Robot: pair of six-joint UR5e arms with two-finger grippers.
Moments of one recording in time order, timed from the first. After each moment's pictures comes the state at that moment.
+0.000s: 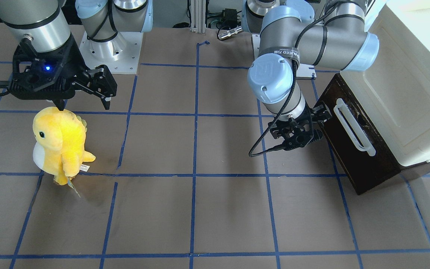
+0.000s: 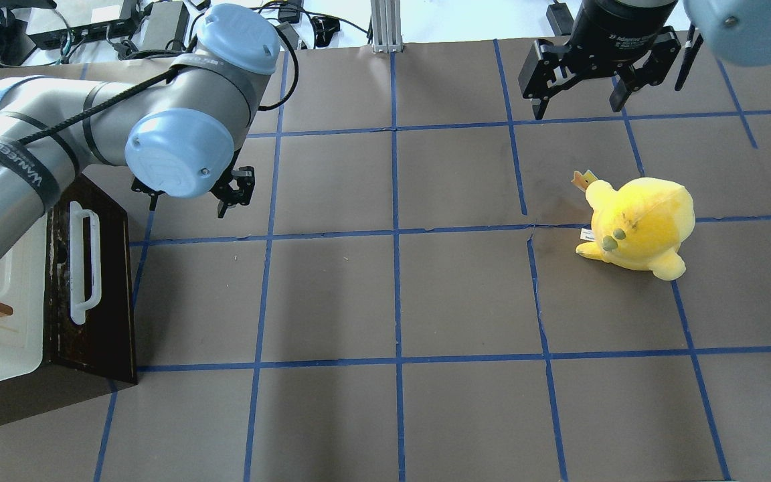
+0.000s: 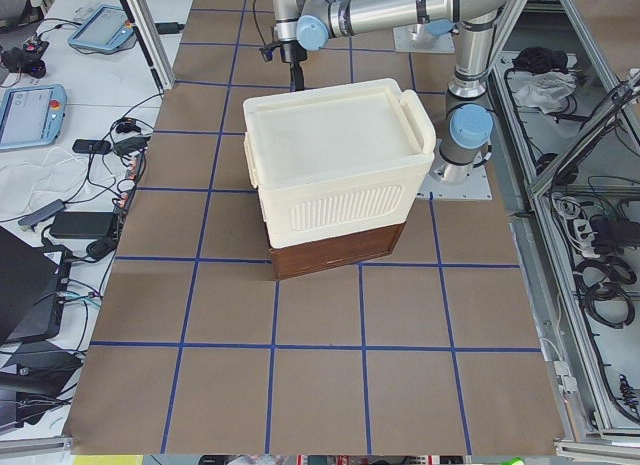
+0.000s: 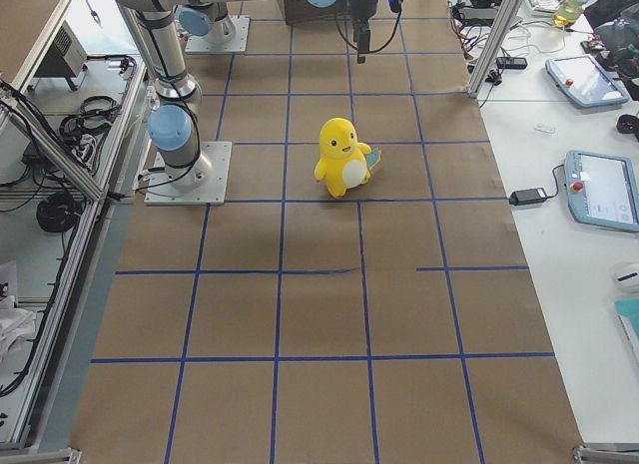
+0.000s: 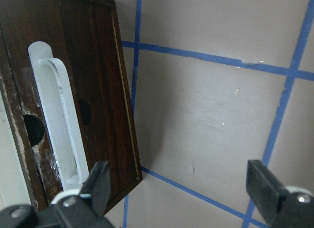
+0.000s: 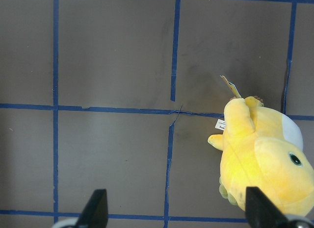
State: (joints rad) left arm -1.73 -1.82 -1.69 -1.49 2.14 -0.38; right arm 1.60 -1.48 1.44 -1.57 -1.58 -0.02
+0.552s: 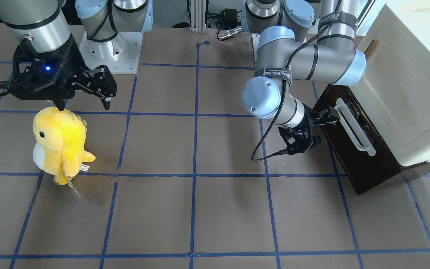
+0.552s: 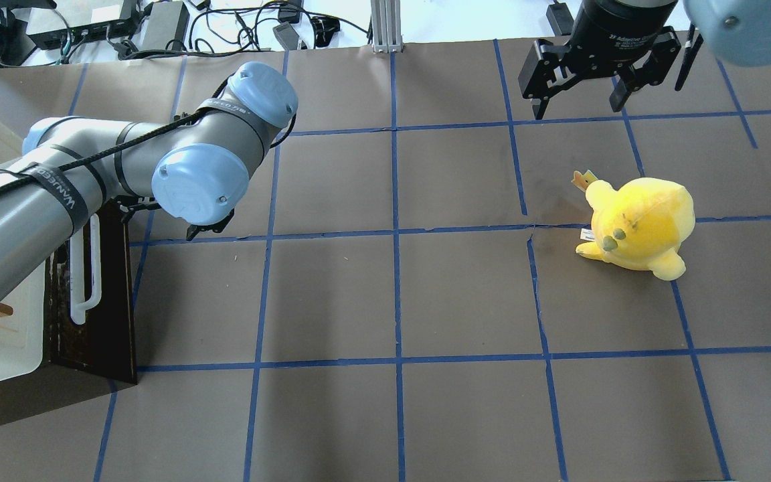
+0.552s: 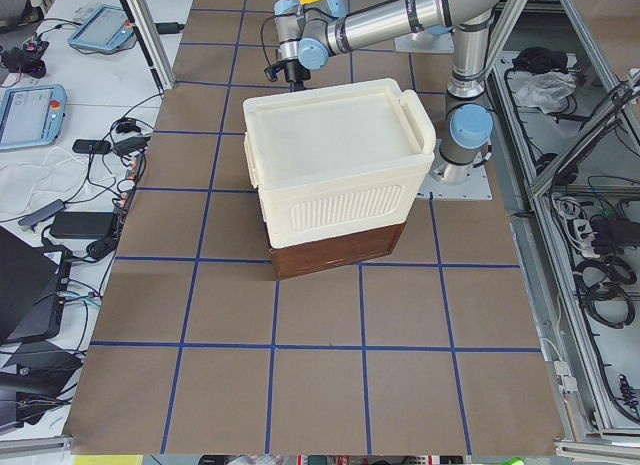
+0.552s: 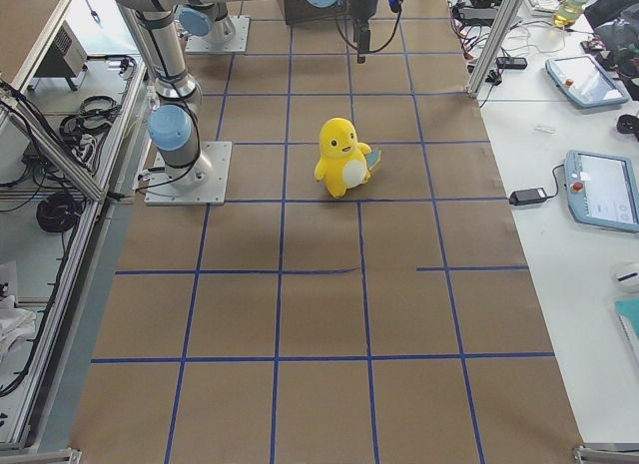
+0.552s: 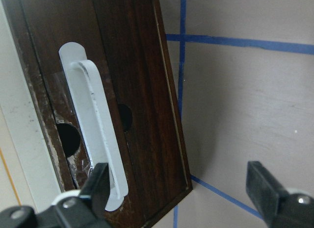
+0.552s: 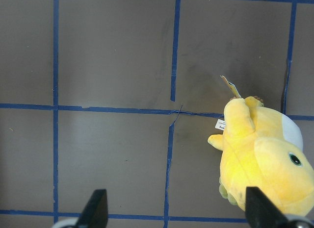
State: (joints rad) left arm -1.72 -1.84 -1.77 -1.49 2.34 -0.38; right arm 1.60 -1.48 1.44 -1.57 -1.58 -0.02
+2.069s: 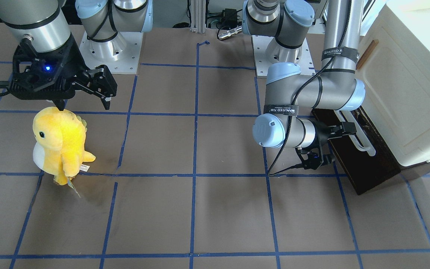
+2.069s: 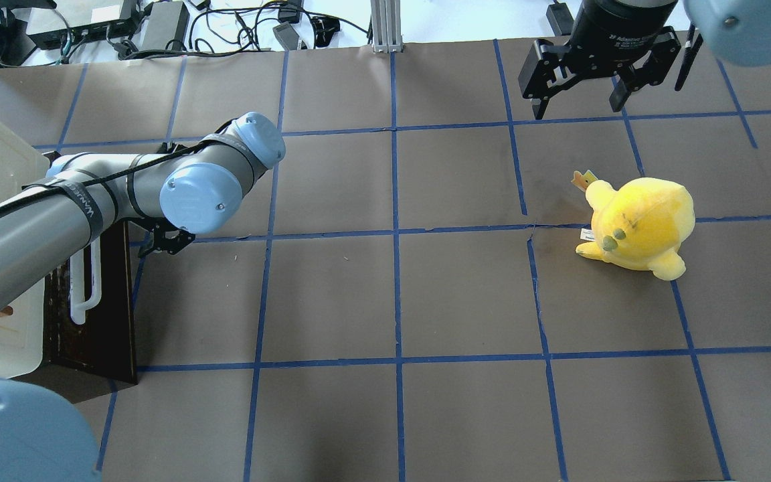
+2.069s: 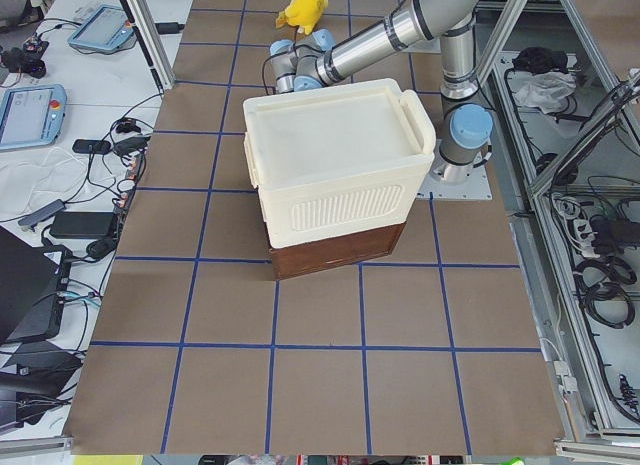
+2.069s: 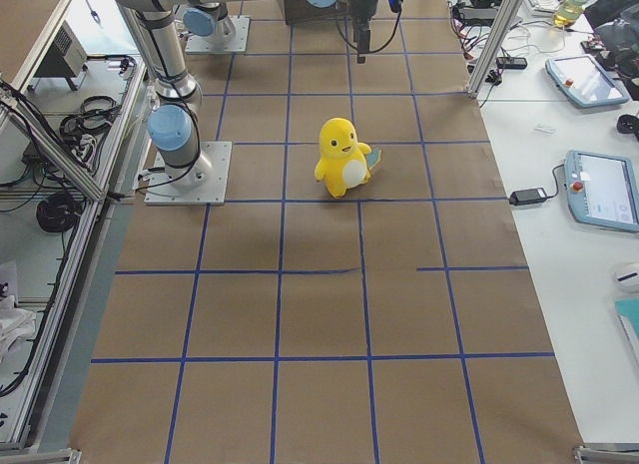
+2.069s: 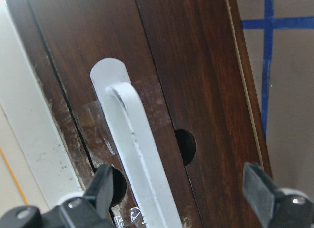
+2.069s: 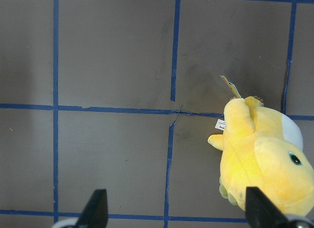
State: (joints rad) left arm -1.64 -1.96 -1.84 -1.50 2.60 -0.38; right arm 1.60 -1.48 1.44 -1.57 -1.58 -0.02
